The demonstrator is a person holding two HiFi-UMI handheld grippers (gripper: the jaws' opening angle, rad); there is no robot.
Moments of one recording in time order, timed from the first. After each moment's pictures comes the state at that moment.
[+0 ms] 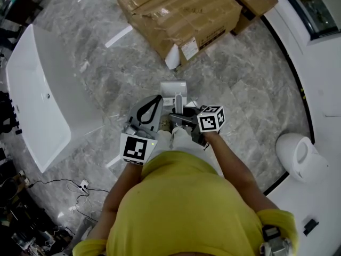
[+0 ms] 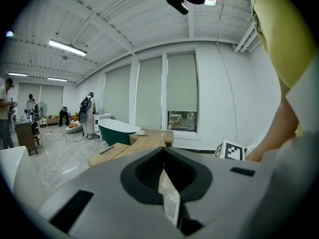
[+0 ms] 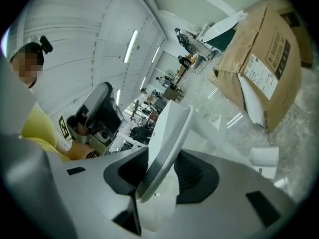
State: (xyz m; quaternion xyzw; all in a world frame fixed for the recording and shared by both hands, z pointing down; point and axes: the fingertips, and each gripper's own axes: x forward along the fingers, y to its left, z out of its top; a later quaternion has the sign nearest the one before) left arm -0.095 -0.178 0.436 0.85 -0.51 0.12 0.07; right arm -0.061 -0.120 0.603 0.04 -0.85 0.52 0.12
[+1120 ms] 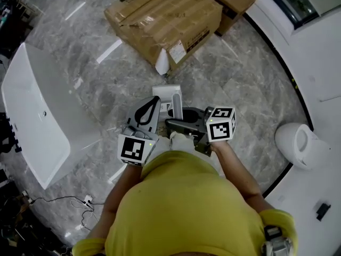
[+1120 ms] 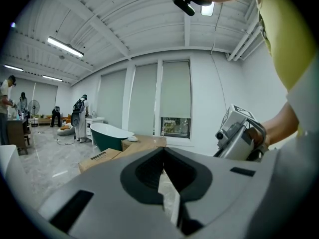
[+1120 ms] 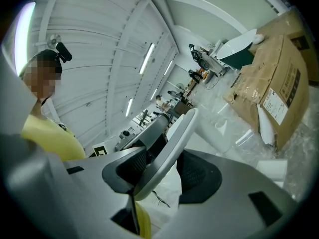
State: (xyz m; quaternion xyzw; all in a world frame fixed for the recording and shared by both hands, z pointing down) left arm -0.078 -0.159 0.415 0.87 -0.48 0.09 0.06; right arm -0.052 -0.102 0.450 0.04 -0.88 0.47 0.03
